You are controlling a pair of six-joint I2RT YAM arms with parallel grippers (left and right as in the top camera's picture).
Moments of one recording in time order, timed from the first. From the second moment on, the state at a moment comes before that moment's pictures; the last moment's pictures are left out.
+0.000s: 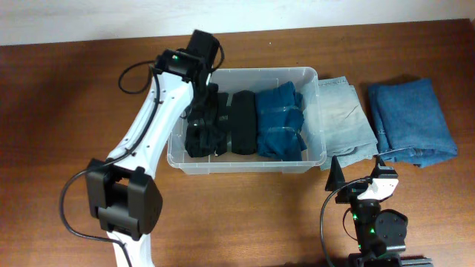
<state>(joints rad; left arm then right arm) -0.38 2.06 1.97 -1.21 -0.14 -0.16 0.00 0.01 0.01 -0.07 0.03 0.13</state>
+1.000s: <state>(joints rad) 0.15 1.98 1.99 -1.34 -0.17 -0.17 0.00 0.01 0.01 -0.07 0.03 0.13</state>
